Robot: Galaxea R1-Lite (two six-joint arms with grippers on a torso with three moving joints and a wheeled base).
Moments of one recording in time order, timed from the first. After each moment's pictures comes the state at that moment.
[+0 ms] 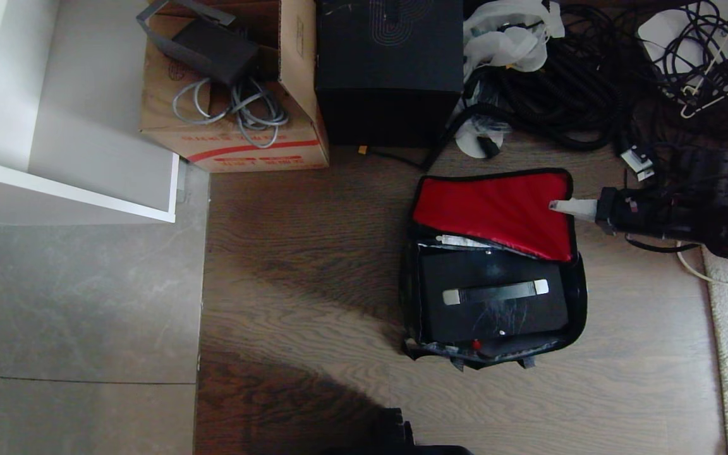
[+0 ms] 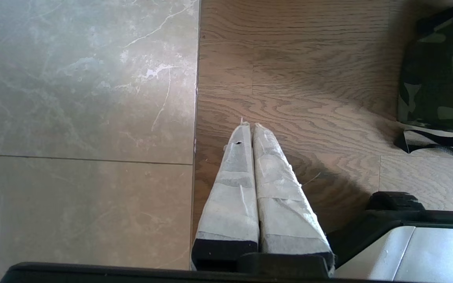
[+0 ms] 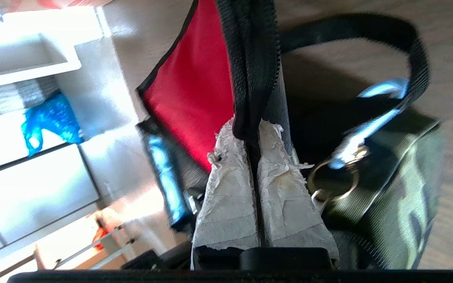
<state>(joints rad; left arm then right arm) 0.00 0.00 0.00 0.00 0.00 0.00 -0.20 2.05 -1.28 -0.45 0.92 0.29</state>
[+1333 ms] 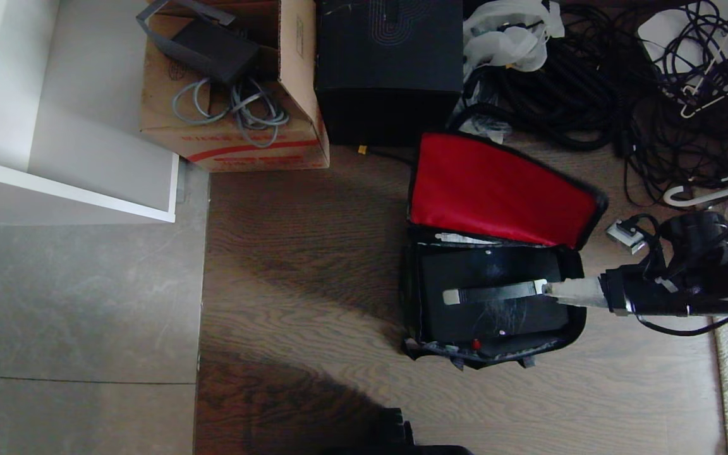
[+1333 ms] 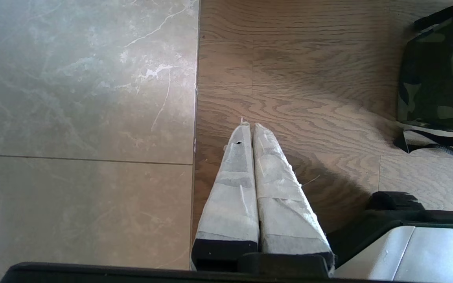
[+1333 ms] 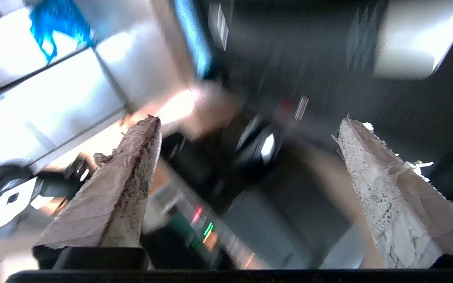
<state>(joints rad) 0.00 0.00 0.00 0.00 0.00 0.00 -0.18 1.91 -0.93 -0.11 0.99 -0.07</state>
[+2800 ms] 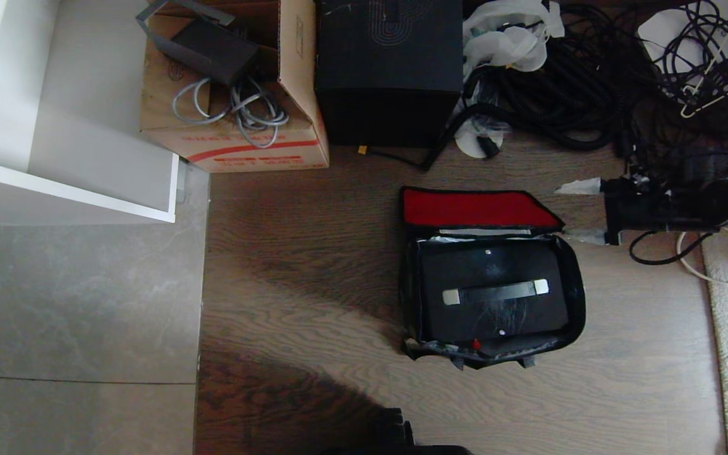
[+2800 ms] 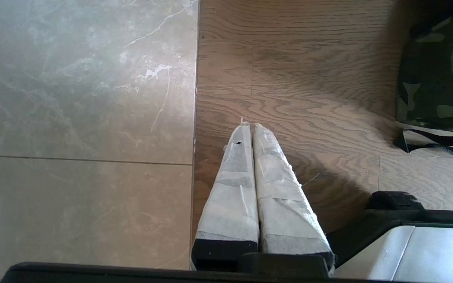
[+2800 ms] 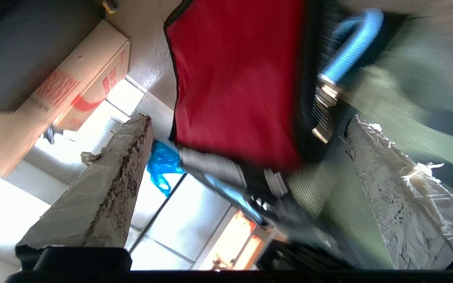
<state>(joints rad) 0.00 0.00 0.00 0.00 0.00 0.00 -0.27 2.25 -1.72 0.02 0.97 0.76</state>
